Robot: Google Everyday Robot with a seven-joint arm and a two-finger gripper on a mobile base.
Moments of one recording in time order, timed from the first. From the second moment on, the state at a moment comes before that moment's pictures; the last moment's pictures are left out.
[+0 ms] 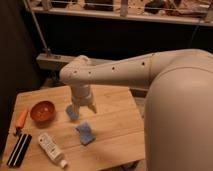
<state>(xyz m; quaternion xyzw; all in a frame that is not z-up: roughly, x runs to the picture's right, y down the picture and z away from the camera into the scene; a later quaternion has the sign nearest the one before) -0.108 0.102 0.703 -0.26 0.23 0.64 0.68</state>
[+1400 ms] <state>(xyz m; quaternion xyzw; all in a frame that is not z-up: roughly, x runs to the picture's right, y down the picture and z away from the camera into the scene) -0.350 0.173 0.732 -0.32 0.12 0.38 0.86</state>
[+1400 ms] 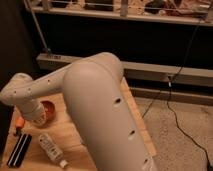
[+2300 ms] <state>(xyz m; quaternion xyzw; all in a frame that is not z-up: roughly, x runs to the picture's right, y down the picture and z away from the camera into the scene) -0.381 0.239 0.731 -0.38 0.11 0.28 0.87</state>
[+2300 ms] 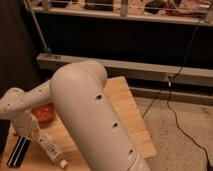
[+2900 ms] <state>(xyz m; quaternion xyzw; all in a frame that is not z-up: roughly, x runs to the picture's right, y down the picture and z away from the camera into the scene) -0.411 0.250 0.748 -0.39 0.10 0.25 0.88</state>
